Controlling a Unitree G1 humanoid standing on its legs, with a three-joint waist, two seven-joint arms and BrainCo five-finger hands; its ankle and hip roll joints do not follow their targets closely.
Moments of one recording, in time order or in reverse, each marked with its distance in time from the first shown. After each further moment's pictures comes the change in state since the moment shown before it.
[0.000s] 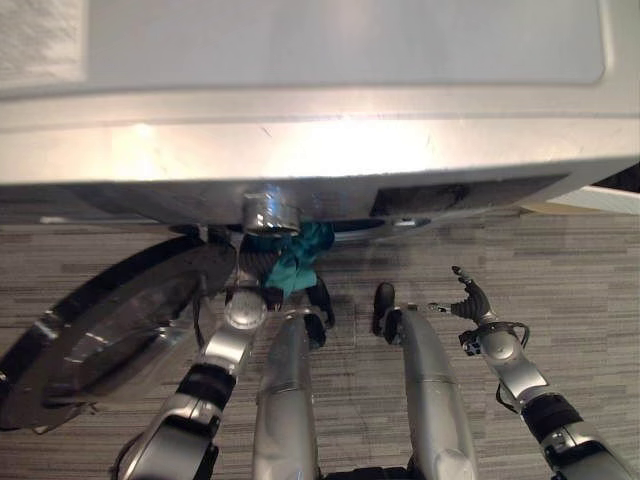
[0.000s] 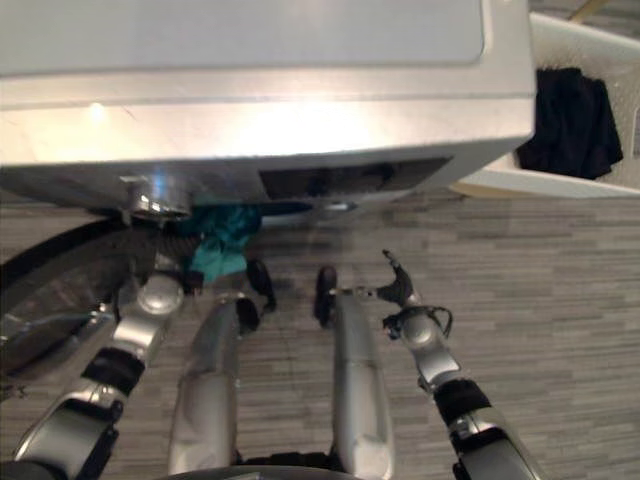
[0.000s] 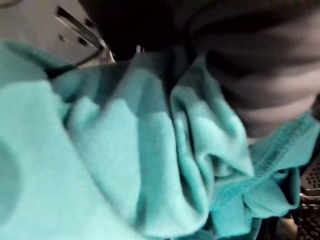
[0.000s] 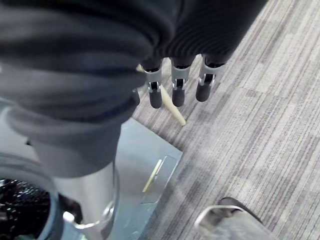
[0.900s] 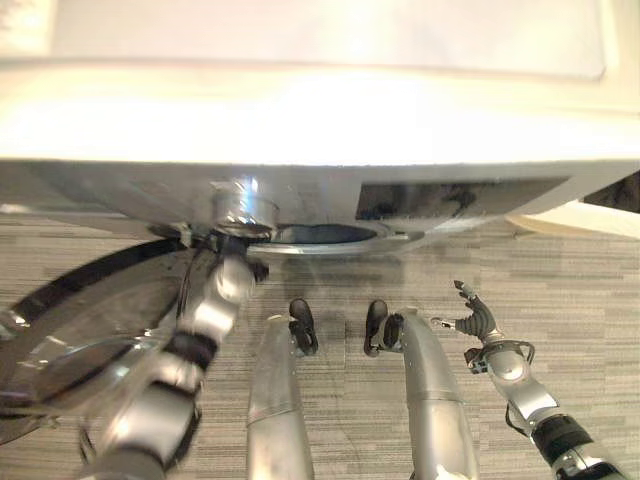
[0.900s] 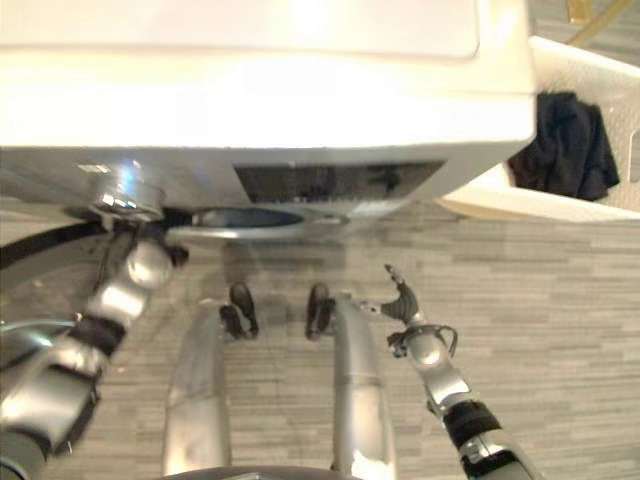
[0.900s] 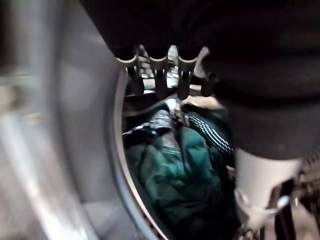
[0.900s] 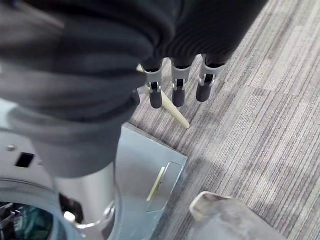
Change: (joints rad) left arm 0.094 0.052 -0.031 0.058 0.177 0.041 0.013; right arm 0.138 0.000 0.020 -0.016 0.073 -0.069 0.013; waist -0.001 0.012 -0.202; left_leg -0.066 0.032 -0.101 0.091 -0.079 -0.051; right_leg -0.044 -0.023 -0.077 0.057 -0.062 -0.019
